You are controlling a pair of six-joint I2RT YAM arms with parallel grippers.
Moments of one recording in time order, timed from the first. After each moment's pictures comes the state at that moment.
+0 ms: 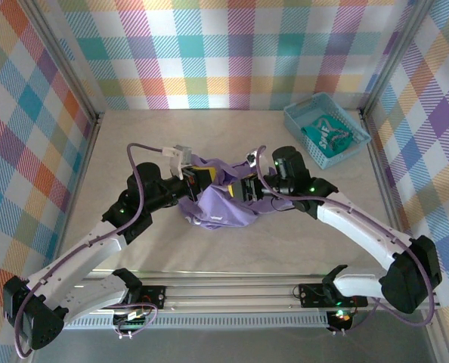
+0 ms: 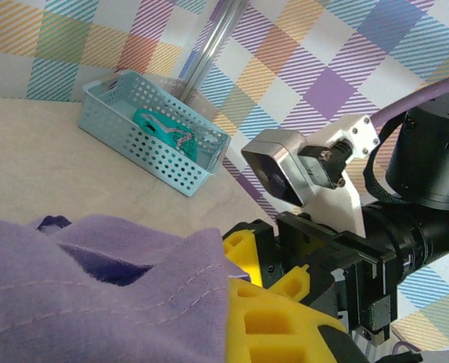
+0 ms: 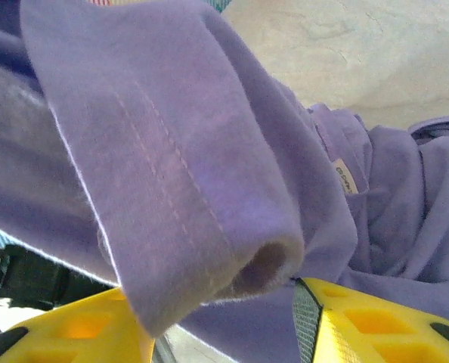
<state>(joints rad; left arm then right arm) -0.63 0.97 0.82 0.02 0.30 -0.50 0.66 1.25 0.98 -0.26 -0.50 0.36</state>
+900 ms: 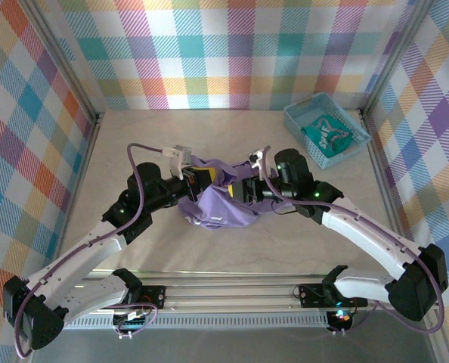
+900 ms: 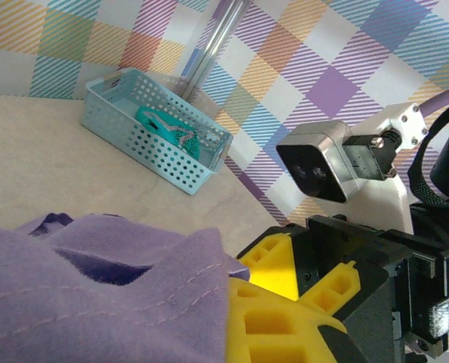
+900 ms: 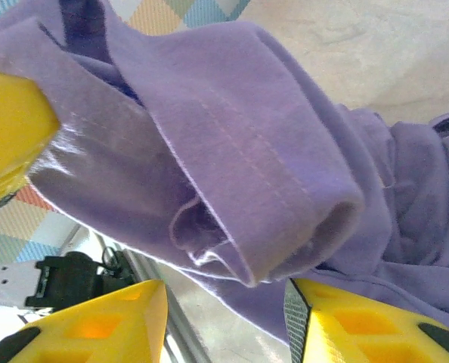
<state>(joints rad) -0.63 0.97 0.82 0.01 0.29 -0.50 0.70 1.18 0.98 -0.28 -0.48 0.47</state>
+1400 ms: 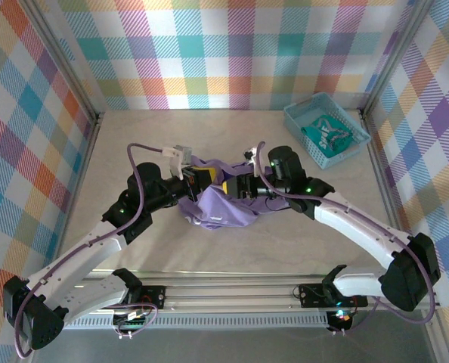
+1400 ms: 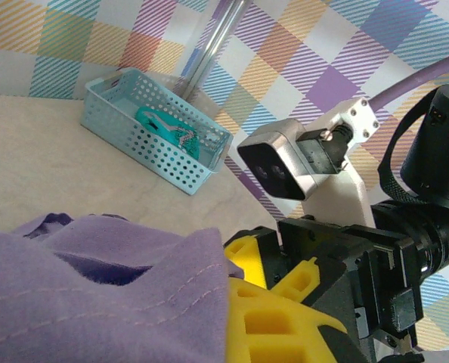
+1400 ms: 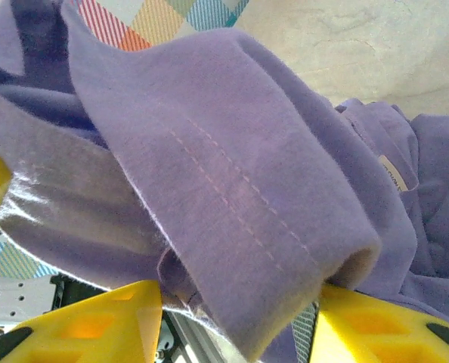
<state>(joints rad) -0.63 0.97 0.82 0.01 0.29 -0.50 0.70 1.27 1.00 -0.22 -0.50 0.55</state>
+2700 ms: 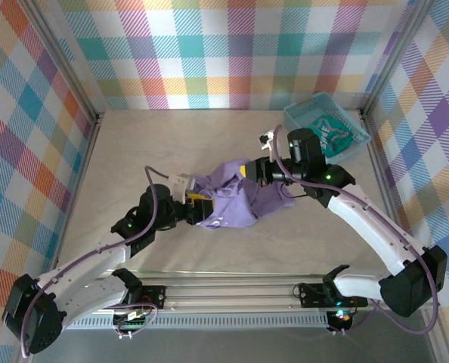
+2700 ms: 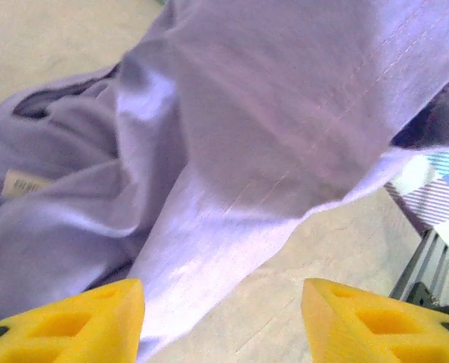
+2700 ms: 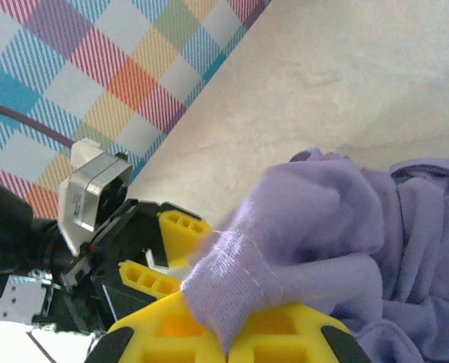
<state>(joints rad) -0.63 0.90 0.52 -0.03 0.25 -0.49 0.57 1.23 1.17 -0.46 -0.57 0.35</state>
